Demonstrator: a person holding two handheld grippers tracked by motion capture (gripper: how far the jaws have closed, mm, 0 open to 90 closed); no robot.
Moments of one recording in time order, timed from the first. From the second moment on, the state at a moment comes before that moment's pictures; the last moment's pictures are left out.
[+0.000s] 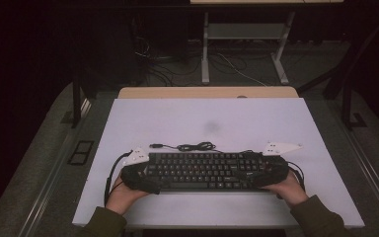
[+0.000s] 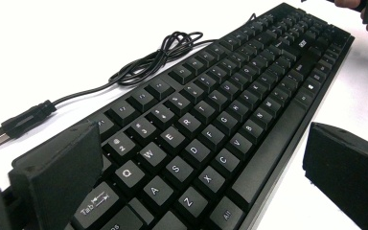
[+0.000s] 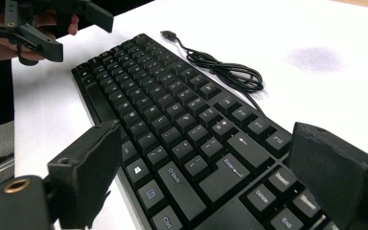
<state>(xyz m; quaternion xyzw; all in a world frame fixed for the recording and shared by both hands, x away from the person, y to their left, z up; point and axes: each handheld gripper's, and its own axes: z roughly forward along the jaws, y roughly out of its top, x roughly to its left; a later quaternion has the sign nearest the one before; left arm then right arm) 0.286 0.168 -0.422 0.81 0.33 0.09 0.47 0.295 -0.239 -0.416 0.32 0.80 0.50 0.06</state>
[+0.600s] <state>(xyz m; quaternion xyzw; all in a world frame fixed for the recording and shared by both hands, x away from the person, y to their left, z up) 0.287 0.164 -0.423 0.81 0.32 0.09 0.48 0.299 -0.224 -0.416 0.29 0.81 0.50 0.04</state>
